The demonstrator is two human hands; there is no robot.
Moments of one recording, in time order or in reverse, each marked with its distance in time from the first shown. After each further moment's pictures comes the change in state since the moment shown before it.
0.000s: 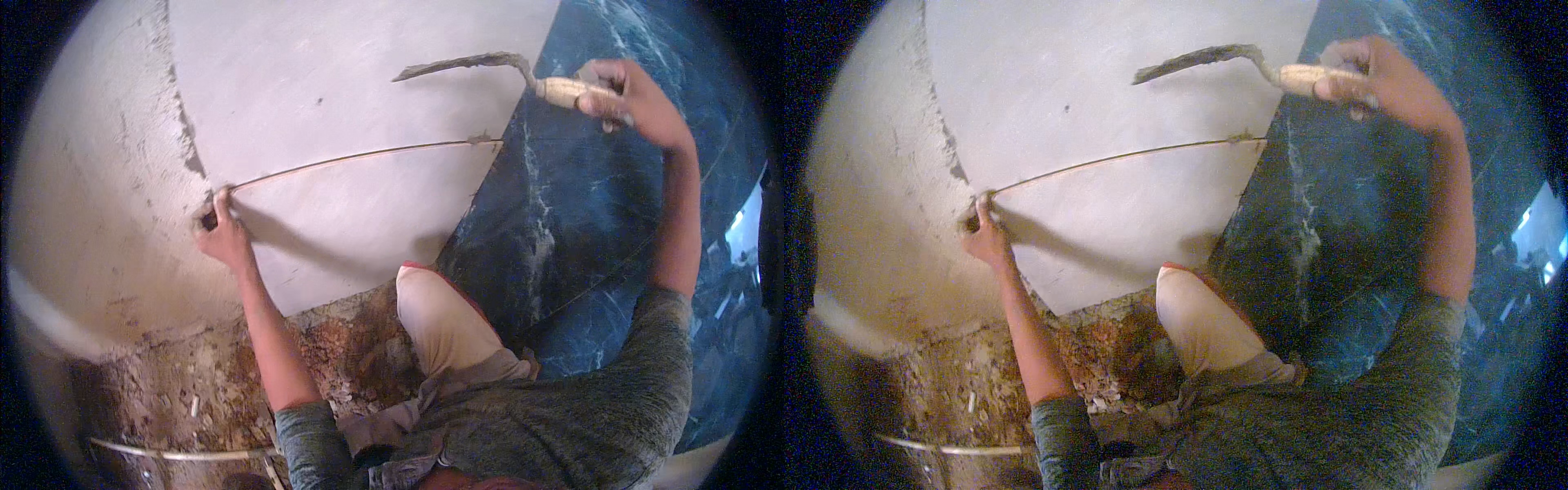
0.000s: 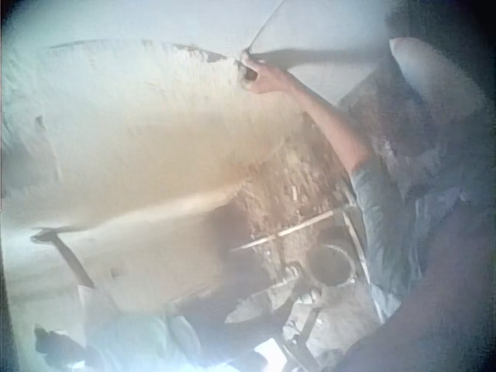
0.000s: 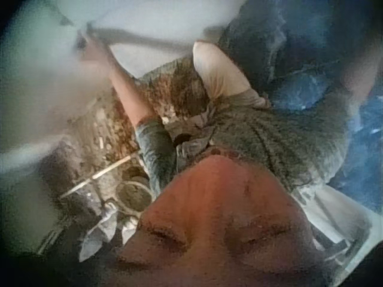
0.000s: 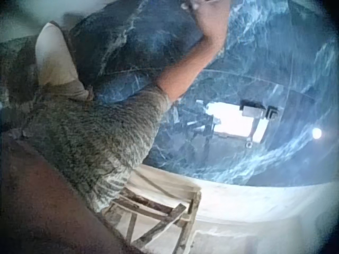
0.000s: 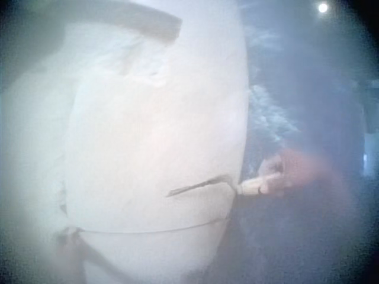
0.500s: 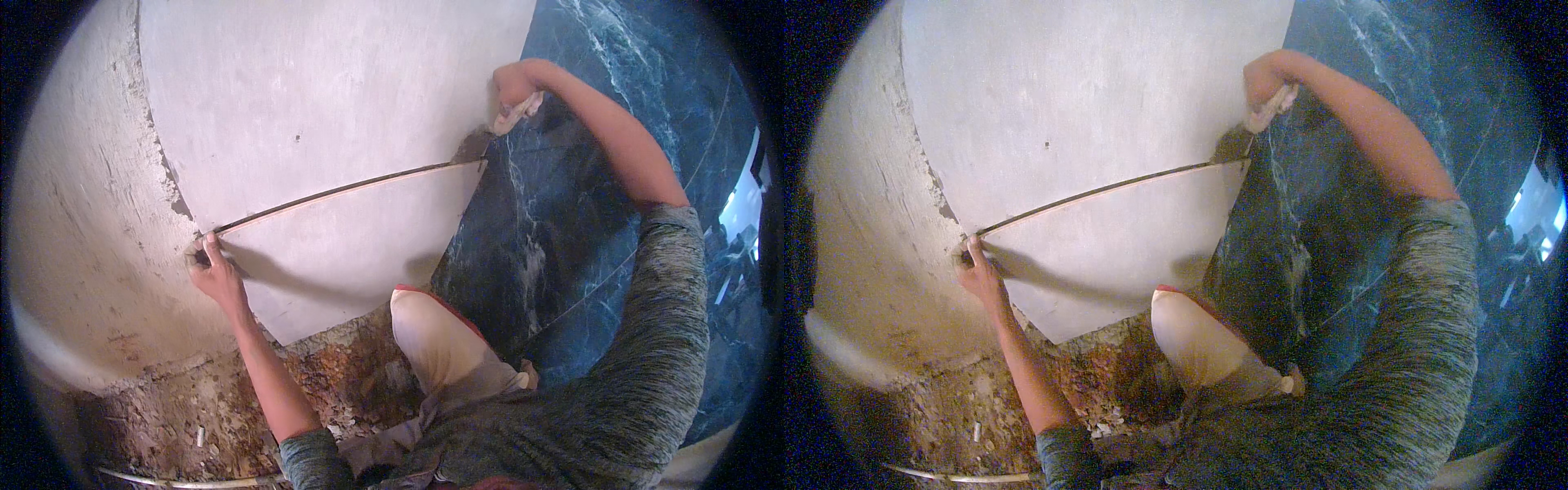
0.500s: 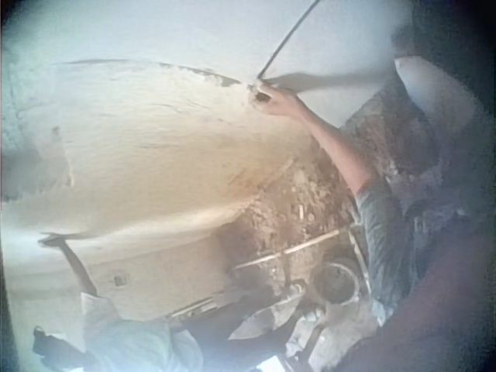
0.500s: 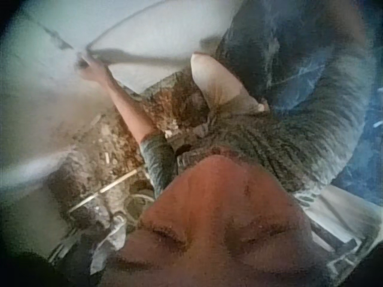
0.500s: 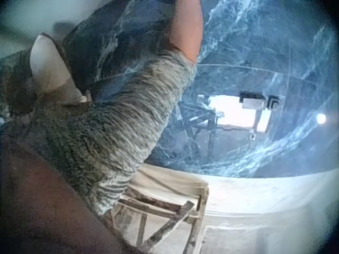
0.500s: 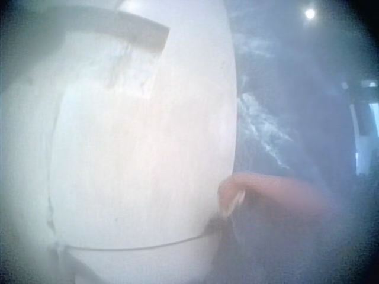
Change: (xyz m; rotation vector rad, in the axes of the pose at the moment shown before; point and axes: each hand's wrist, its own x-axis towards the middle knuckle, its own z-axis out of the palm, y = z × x) left_hand 0.002 0.018 -0.016 -0.141 -0.112 0.035; right_hand 0.161 0.072 0.044 -0.565 -0.629 0.217
